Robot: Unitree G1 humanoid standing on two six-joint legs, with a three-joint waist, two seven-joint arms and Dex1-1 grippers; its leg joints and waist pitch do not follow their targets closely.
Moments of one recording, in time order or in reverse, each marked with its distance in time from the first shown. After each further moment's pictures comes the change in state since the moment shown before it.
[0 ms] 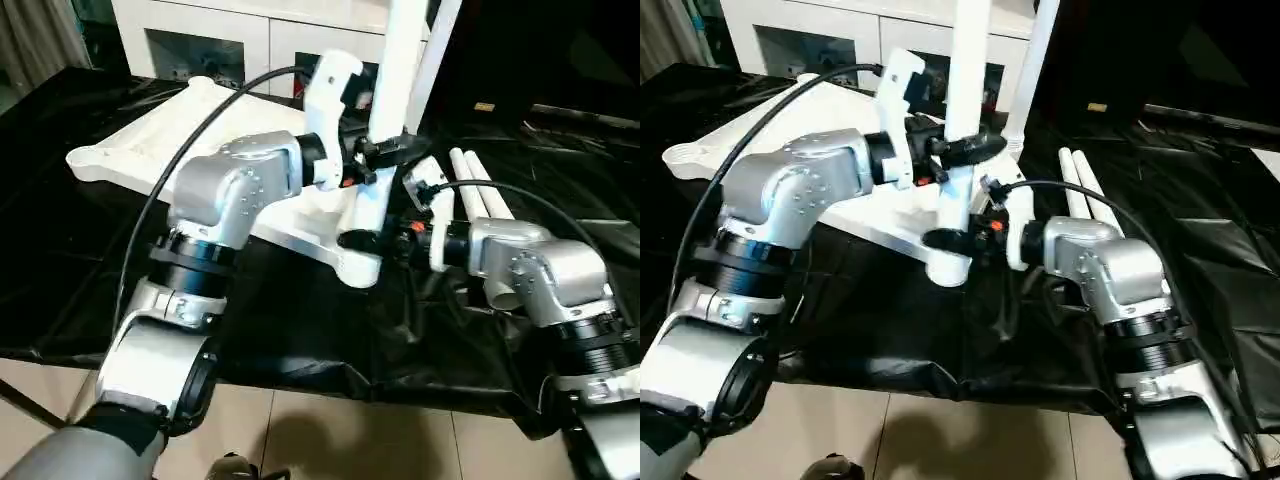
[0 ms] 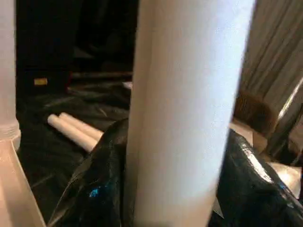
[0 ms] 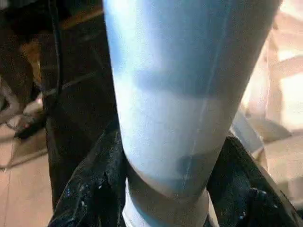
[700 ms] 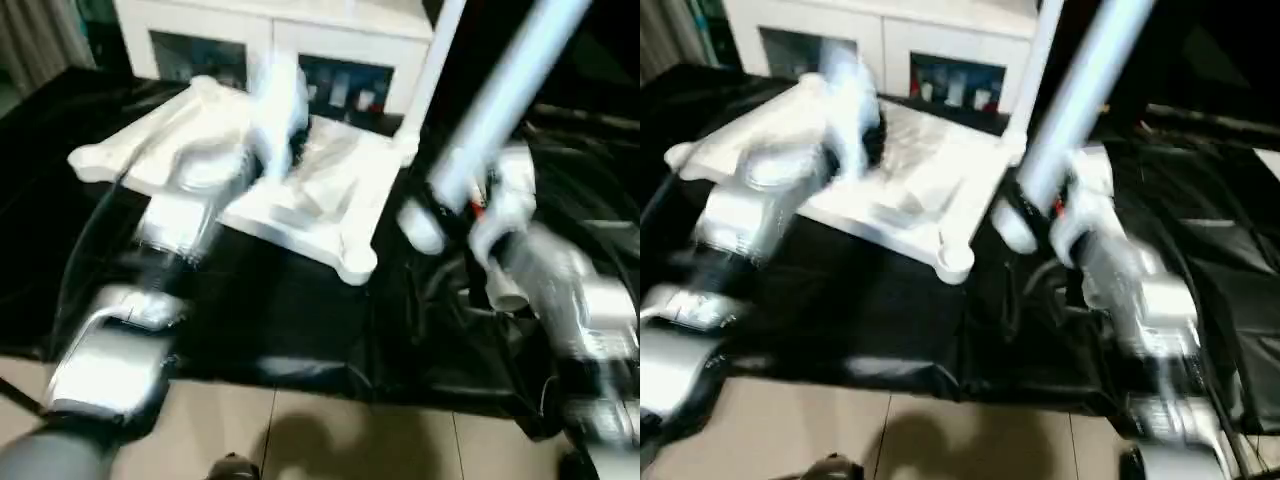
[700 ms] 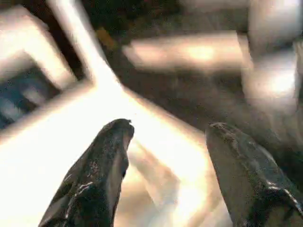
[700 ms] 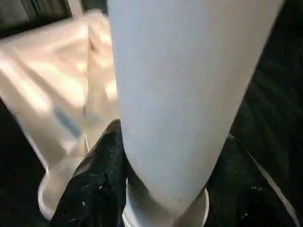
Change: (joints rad) left arm 0.057 0.257 -0.307 0.398 0.463 -0.626 -0.227; right arm 0.233 0.006 -0.218 -0.071 -0.124 -0.169 -0.355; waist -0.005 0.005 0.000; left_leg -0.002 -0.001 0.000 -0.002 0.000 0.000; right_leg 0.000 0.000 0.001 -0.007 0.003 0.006
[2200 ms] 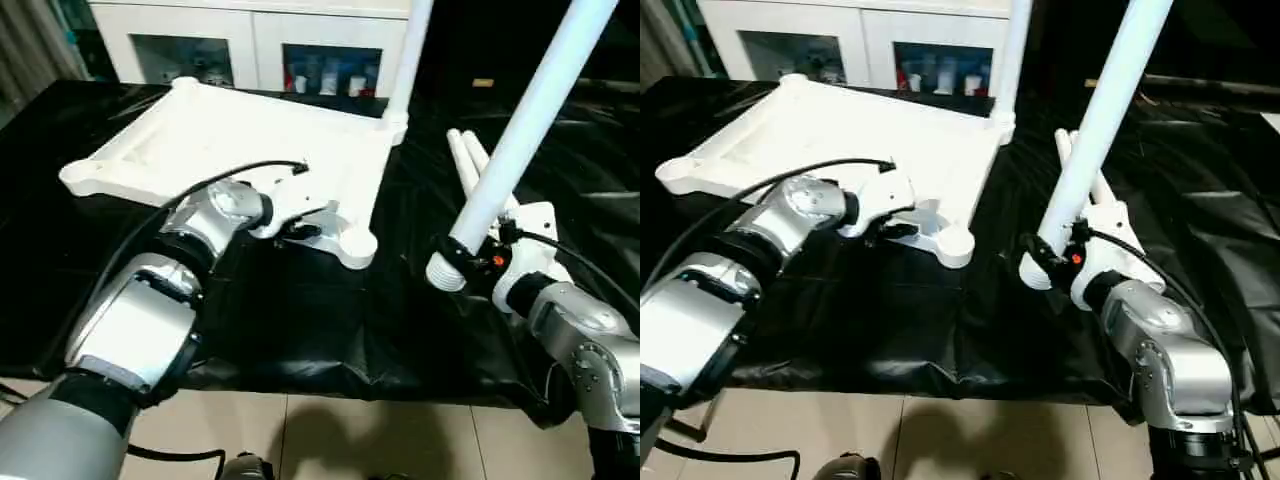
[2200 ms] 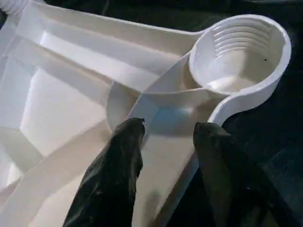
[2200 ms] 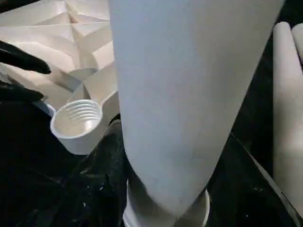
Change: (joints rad) left arm -0.222 -0.111 -0.091 0.612 0.302 -0.329 0.141; right arm 0.199 -0.017 -0.004 -0.317 0.011 0.131 -0.105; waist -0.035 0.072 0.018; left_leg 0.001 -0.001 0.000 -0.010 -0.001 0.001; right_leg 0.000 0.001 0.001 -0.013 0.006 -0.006
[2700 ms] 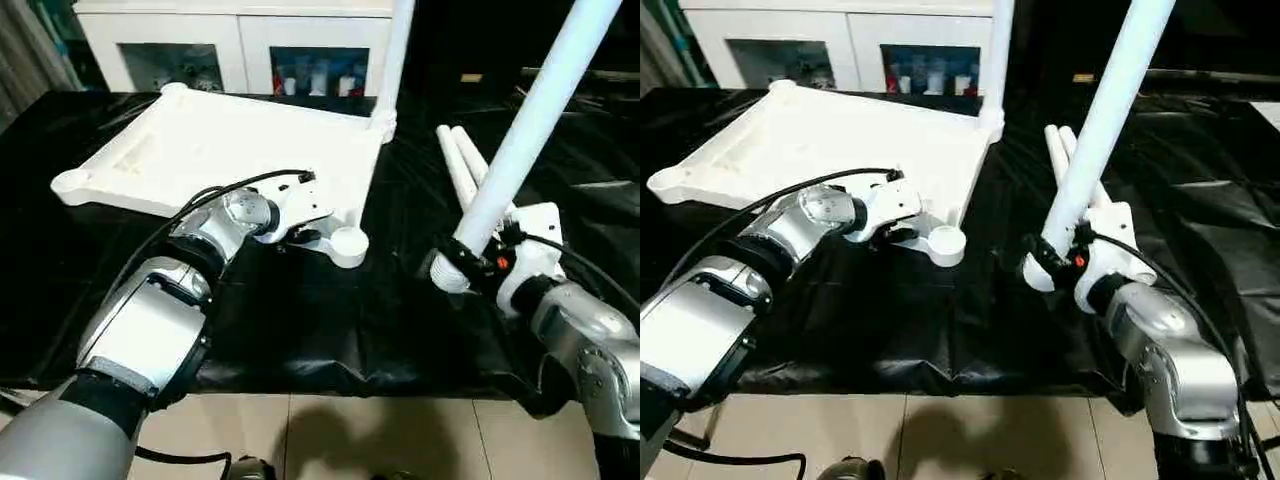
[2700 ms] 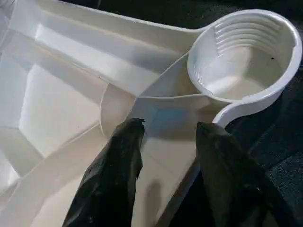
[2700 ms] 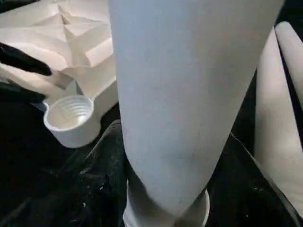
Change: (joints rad) left arm 0.001 -0.010 0.001 0.002 0.047 0.071 0.022; right arm 0.024 -0.012 0.000 -0.028 -0.002 0.001 -0.001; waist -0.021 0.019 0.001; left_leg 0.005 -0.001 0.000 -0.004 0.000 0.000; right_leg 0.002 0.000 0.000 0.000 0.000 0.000
